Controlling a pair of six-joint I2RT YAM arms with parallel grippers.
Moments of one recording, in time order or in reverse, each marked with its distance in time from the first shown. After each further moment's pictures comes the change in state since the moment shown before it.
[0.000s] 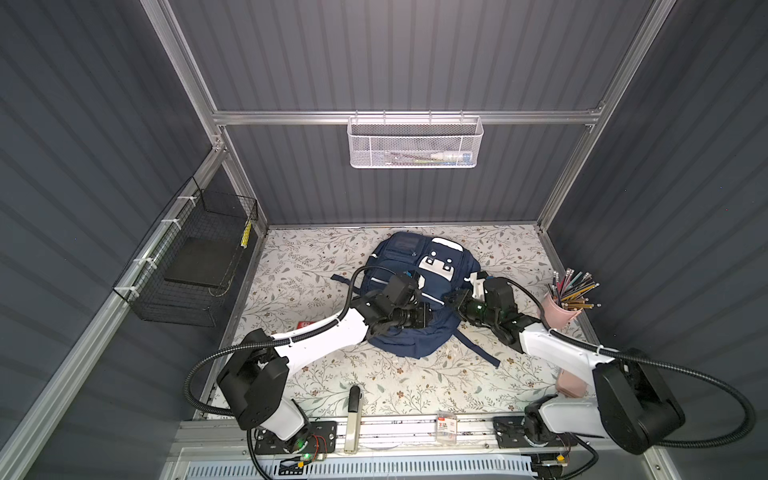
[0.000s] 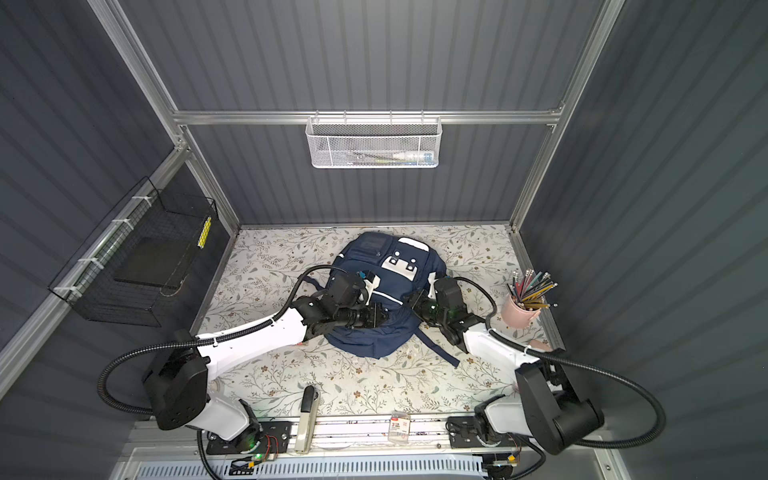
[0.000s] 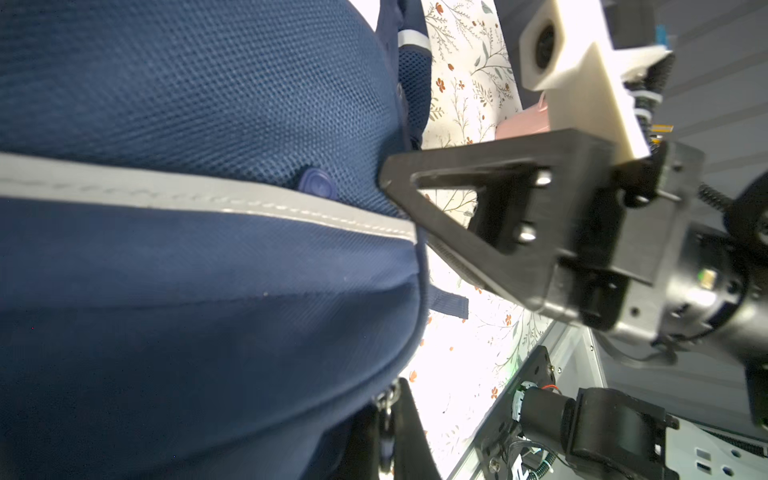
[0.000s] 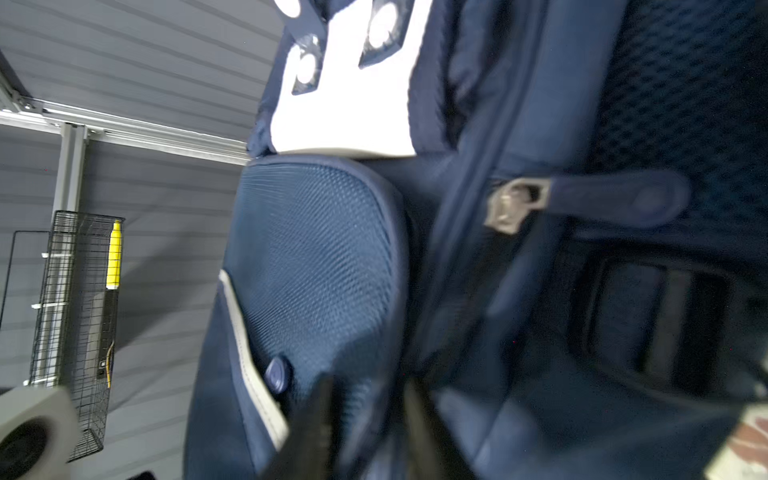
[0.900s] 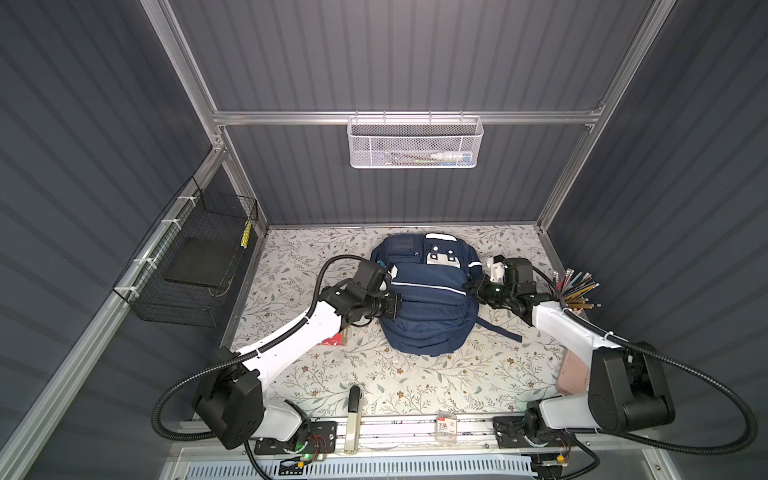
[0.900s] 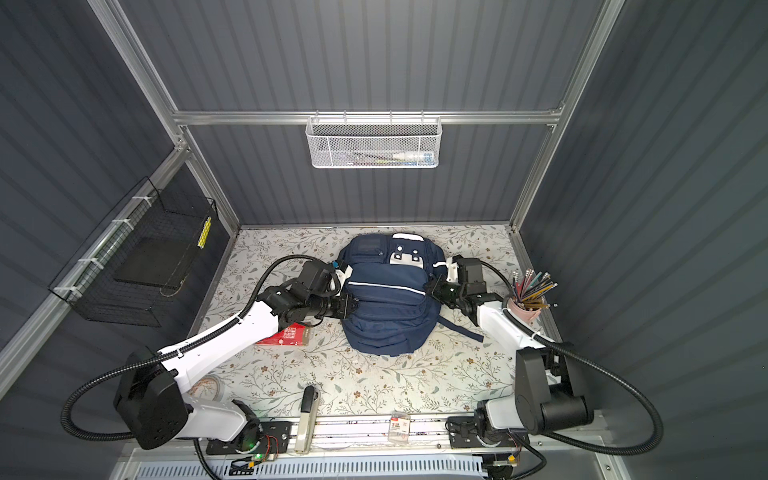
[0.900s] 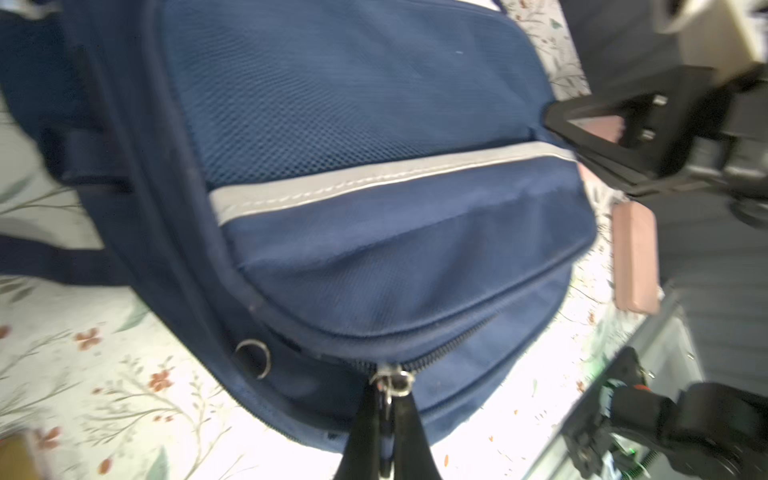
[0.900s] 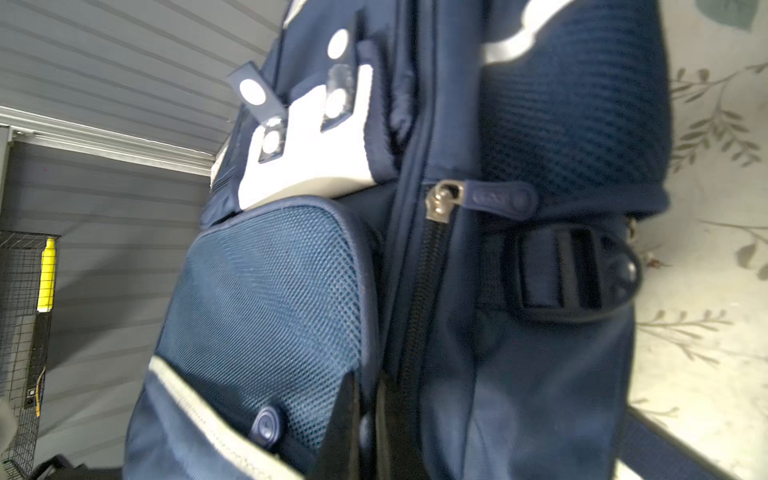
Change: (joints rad) left arm 0.196 -0.137 0.003 -0.228 0.002 0.258; right arm -0.256 0.071 0.208 -0.311 -0.117 -0.312
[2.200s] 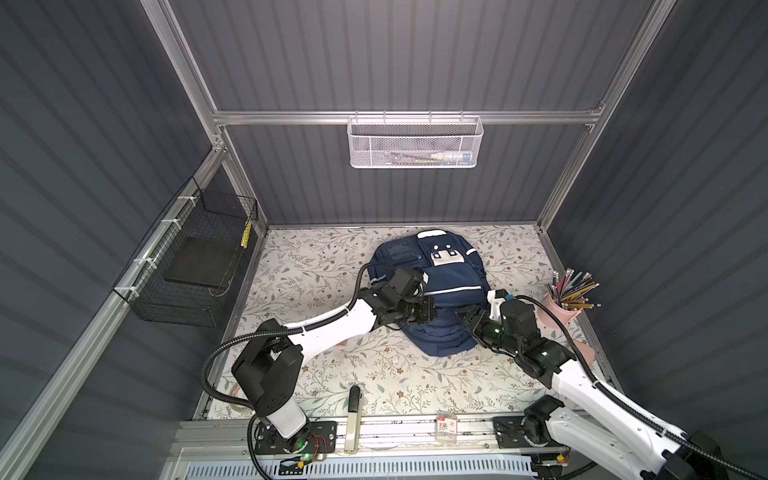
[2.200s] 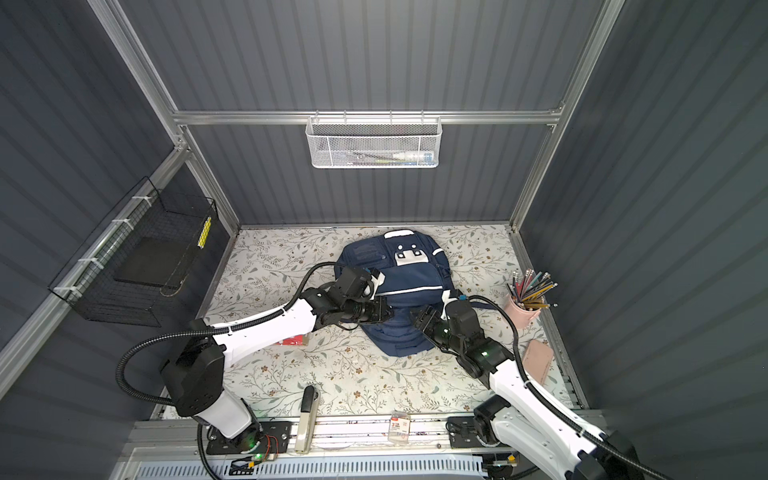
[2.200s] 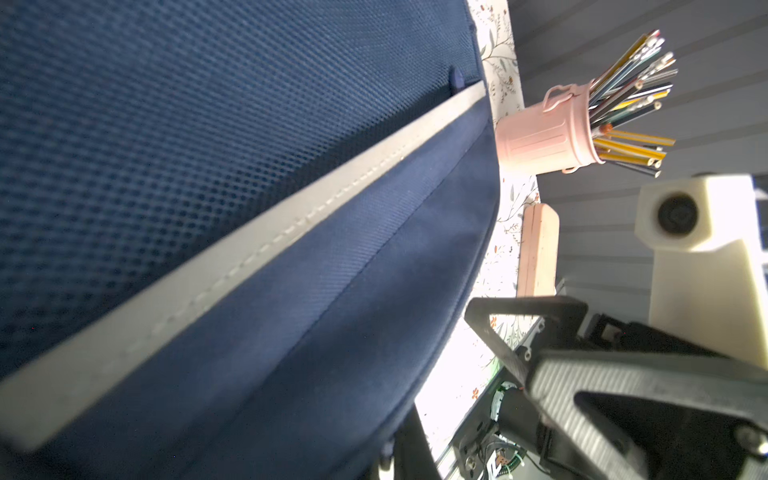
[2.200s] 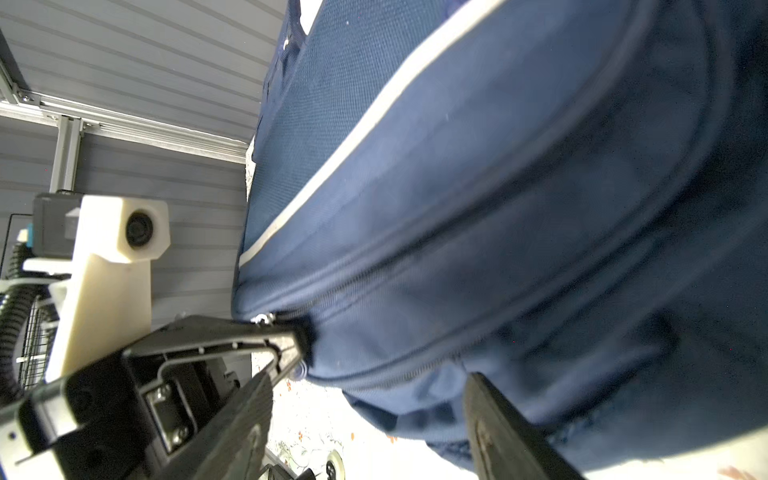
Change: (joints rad) left arm -0.163 0.234 0.103 0.193 0.072 -0.306; right arm 0.345 -0.568 -0.332 -0.075 0.275 0.356
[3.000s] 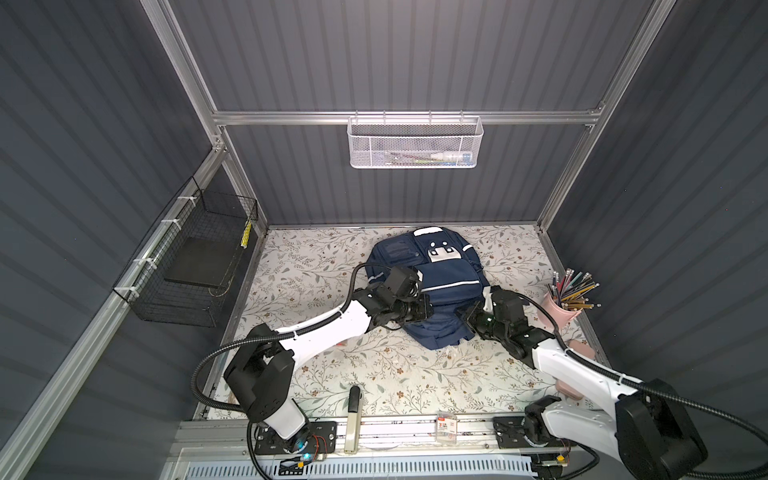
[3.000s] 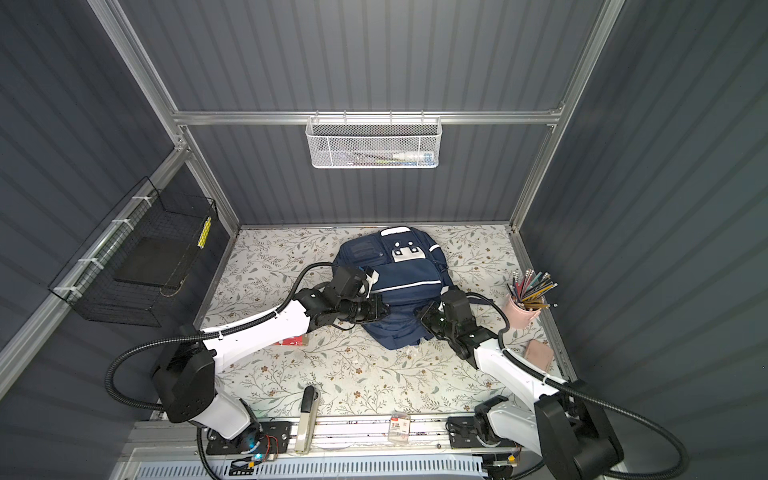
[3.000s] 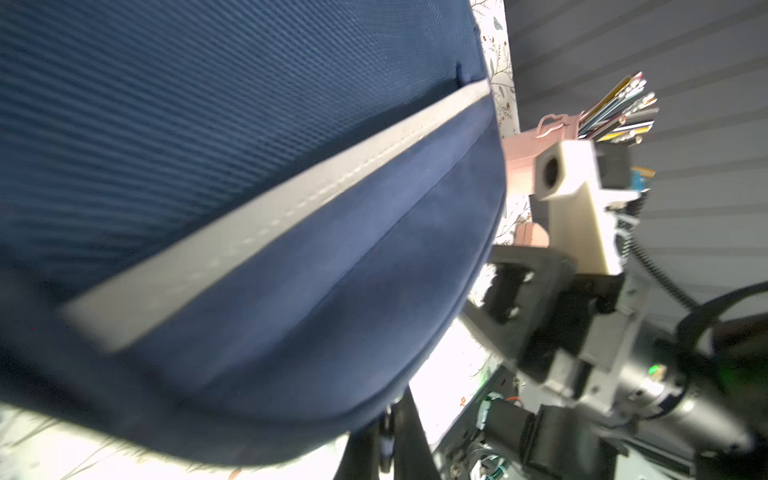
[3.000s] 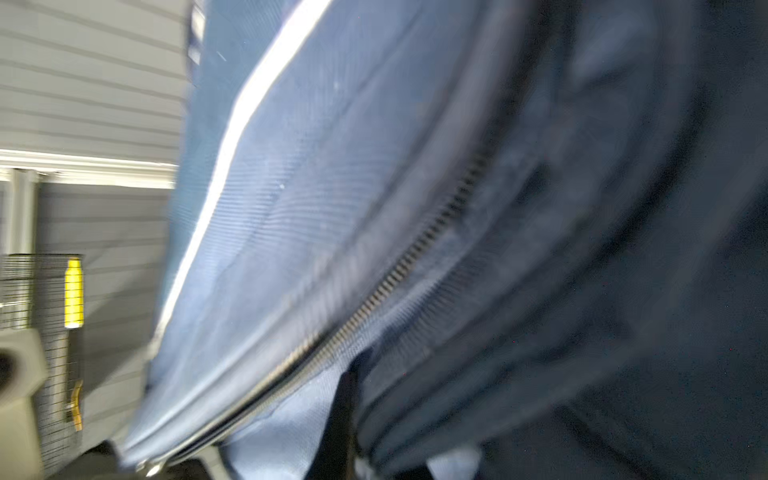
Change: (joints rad) left arm 0.007 -0.066 -0.027 -0.034 -0.032 -0.033; right arm -0.135 0.260 0.007 0.208 -0.077 -0.004
